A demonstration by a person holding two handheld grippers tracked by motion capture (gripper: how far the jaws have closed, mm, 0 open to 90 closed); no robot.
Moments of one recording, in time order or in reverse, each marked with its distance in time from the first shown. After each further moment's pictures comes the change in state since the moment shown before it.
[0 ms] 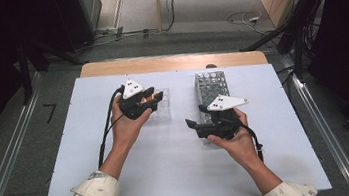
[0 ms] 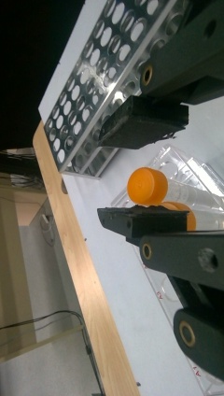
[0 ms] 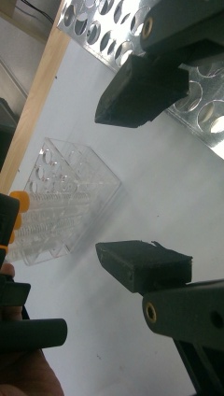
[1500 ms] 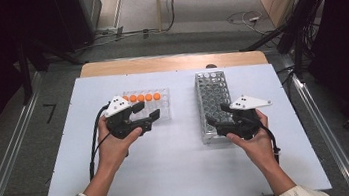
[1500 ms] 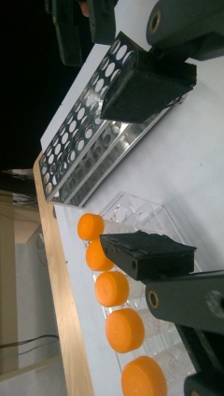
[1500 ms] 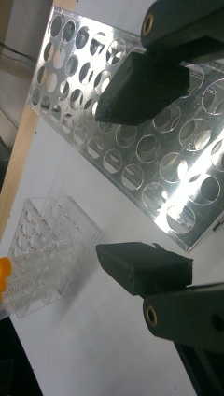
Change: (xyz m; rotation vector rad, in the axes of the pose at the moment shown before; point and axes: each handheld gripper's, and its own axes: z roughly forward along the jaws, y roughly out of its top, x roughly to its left) left arm -0.013 -0.022 -0.054 0.004 -0.075 -0.082; right arm -0.034 -0.025 -0.029 -0.005 -0.106 0.077
